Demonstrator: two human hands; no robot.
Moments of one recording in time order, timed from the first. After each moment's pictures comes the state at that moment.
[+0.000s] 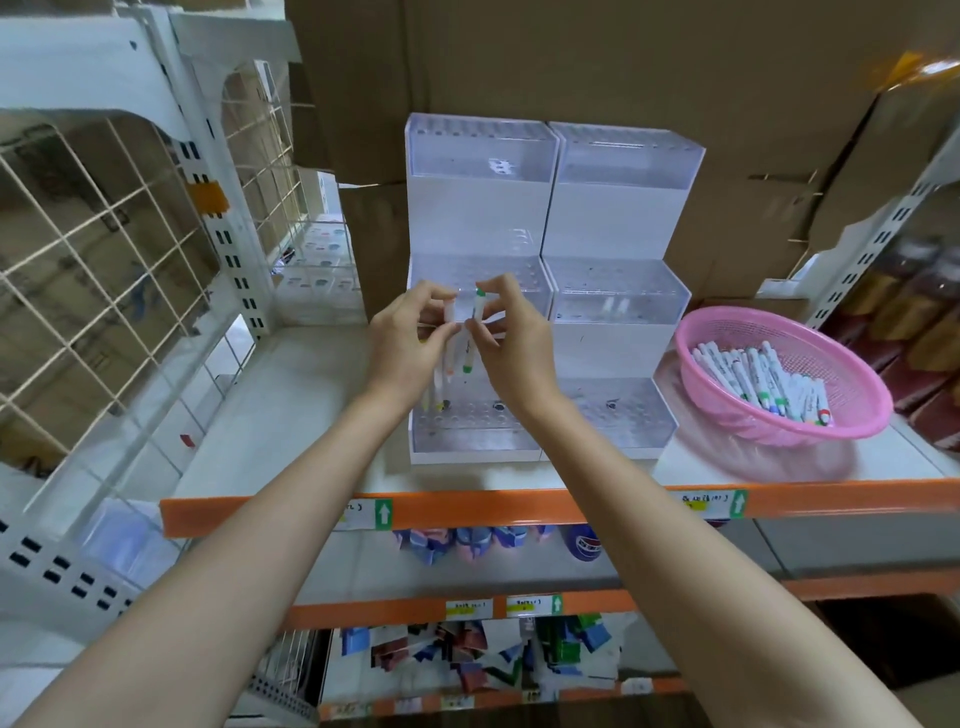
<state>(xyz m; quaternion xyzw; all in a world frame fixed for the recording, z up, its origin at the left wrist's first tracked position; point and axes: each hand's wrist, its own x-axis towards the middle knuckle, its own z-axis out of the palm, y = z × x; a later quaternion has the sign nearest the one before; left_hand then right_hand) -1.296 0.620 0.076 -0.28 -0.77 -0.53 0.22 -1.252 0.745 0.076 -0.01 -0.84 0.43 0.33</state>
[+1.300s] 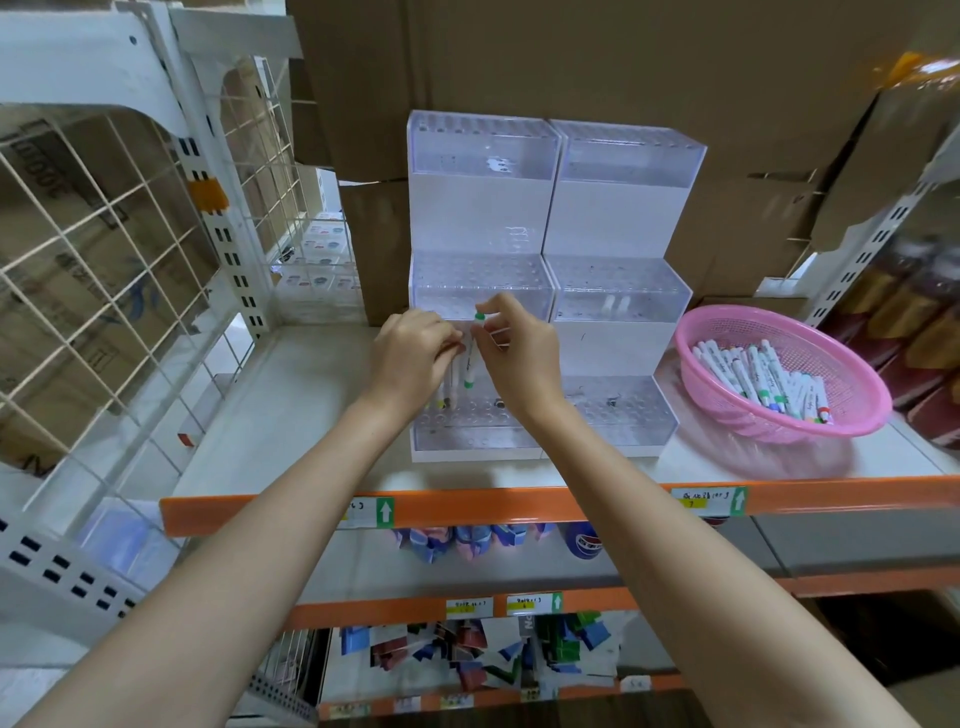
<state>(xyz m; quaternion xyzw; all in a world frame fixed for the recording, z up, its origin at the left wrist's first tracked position) -1.304 0.613 0.059 -0.37 -0.84 -0.28 0.29 -1.246 0.747 0.068 -0.04 -0.85 0.41 0.32</state>
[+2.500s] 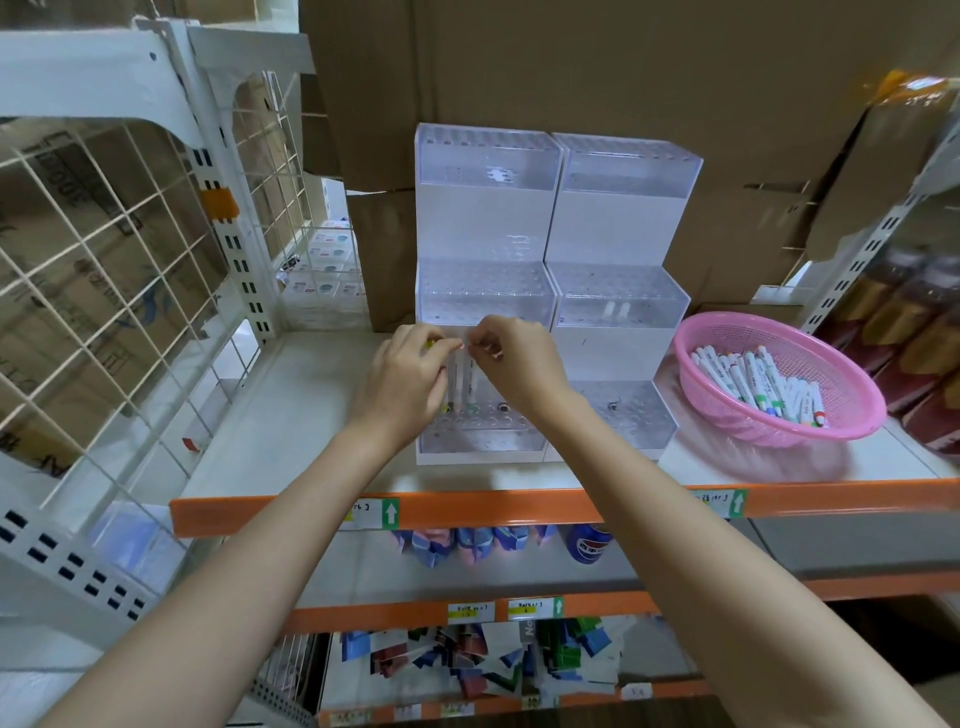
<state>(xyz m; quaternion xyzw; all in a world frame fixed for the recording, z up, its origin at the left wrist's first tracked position) -1.283 0.593 0.056 -0.38 -0.87 -0.20 0.24 -1.254 0.756 0.070 0.01 -0.93 0.26 0.25</state>
